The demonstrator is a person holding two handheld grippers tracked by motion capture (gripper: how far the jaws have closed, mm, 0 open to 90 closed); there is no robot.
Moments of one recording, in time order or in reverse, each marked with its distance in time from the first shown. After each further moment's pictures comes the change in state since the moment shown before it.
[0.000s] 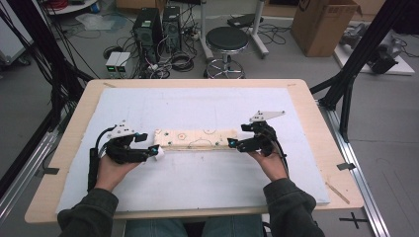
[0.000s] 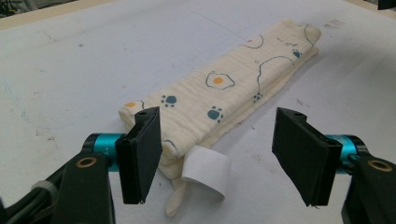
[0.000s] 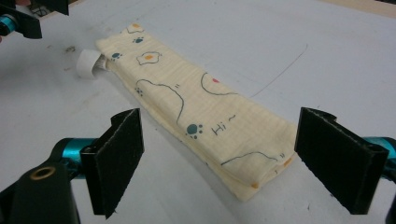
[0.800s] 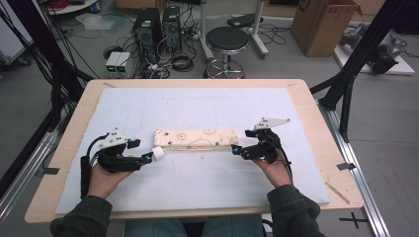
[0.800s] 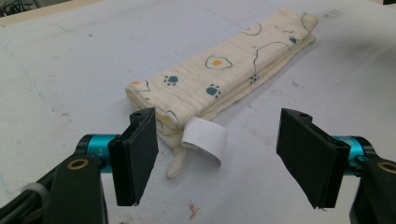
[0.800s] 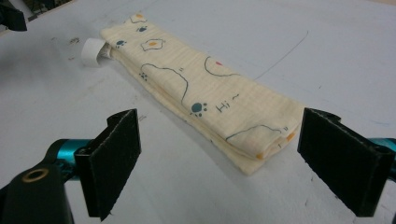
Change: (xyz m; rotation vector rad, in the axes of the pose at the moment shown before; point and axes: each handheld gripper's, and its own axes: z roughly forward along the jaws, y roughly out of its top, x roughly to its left) left arm -0.007 -0.016 -0.020 0.002 0.019 0.010; right arm 0.004 -0.021 -0.011 -0.006 0.001 0.013
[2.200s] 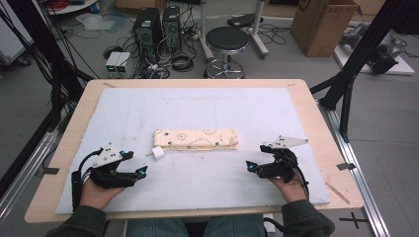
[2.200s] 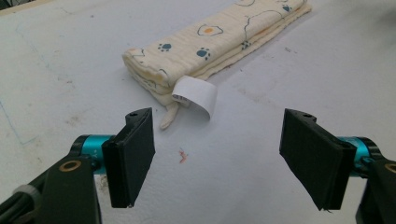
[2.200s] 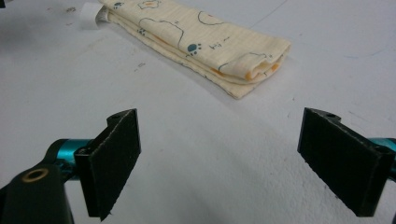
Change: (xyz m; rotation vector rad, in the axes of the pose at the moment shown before) left arm -0.019 -0.026 -0.025 0.021 0.044 0.053; right arm 0.005 -0.050 -0.041 0.000 -0.051 -0.004
